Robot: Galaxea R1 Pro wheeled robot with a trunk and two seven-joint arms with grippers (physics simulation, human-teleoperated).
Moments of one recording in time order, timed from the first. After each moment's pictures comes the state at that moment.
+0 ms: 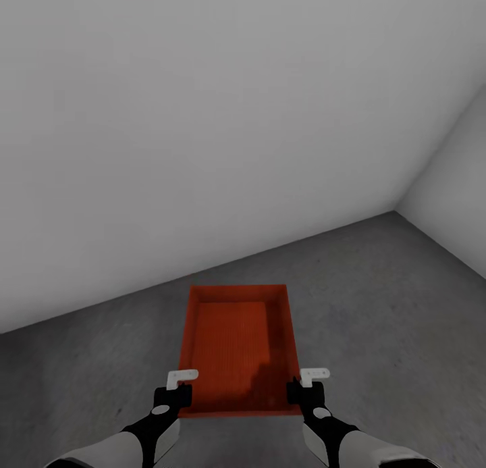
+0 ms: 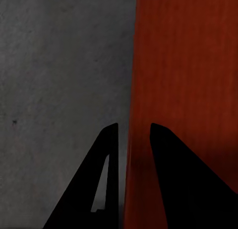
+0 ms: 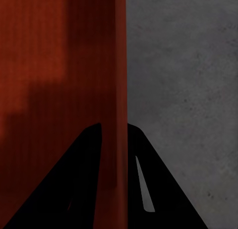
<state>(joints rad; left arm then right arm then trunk) -0.66 -0.10 -0.25 -0.07 0.26 -0.21 0.22 -0.68 0.12 0.05 -0.01 0.02 -0.34 -0.16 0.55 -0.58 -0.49</state>
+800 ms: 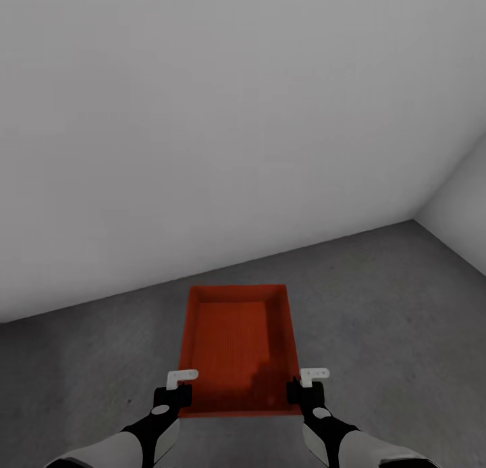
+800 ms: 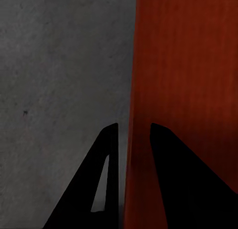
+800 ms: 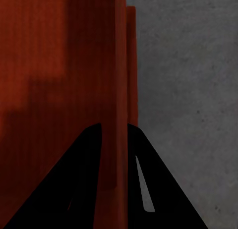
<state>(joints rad) -0.66 -0.10 -0.25 -0.07 0.27 -0.21 0.22 -0.68 0.12 0.05 -0.01 0.02 -0.34 -0.16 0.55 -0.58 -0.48</state>
